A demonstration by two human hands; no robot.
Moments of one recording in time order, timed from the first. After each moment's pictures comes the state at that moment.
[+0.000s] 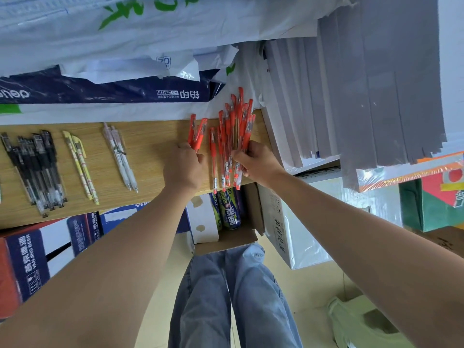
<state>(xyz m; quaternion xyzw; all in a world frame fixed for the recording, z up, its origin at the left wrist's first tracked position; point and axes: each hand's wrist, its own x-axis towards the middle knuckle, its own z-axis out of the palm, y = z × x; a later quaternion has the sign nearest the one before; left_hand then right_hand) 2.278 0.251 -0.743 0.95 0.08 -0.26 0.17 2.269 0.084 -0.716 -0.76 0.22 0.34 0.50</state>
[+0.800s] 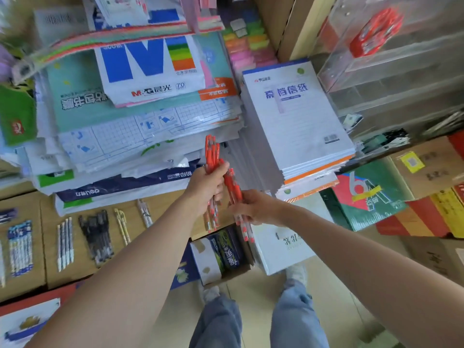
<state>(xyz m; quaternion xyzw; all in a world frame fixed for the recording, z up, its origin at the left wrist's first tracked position) 2.292 0.182 -0.494 0.63 0.16 -0.35 0.68 2.230 0.040 -0.491 -0.74 0.09 0.41 0.53</state>
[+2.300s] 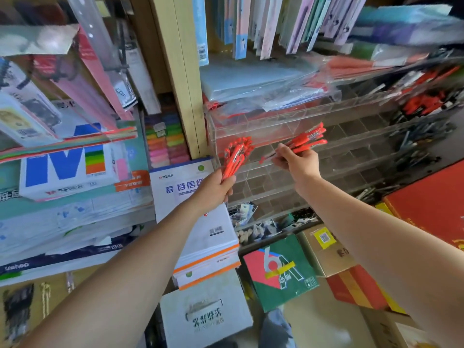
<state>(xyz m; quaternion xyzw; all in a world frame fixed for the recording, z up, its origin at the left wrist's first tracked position) 2.381 -0.120 -0.370 0.80 -0.10 -0.28 0.53 2.363 -0.327 -0.342 -0.64 0.34 -0.10 0.68</state>
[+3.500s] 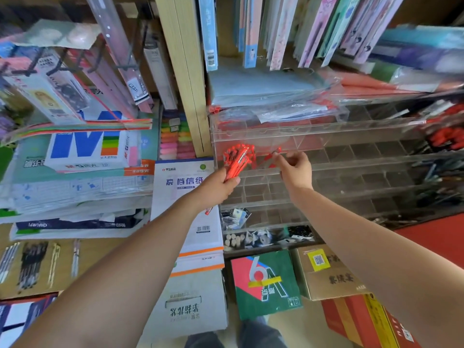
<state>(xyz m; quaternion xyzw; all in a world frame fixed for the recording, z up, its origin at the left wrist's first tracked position) 2.376 -0.156 -0.352 0.82 -0.07 -0.28 0.49 2.383 -0.361 -0.363 -0.74 0.25 -0.04 0.62</state>
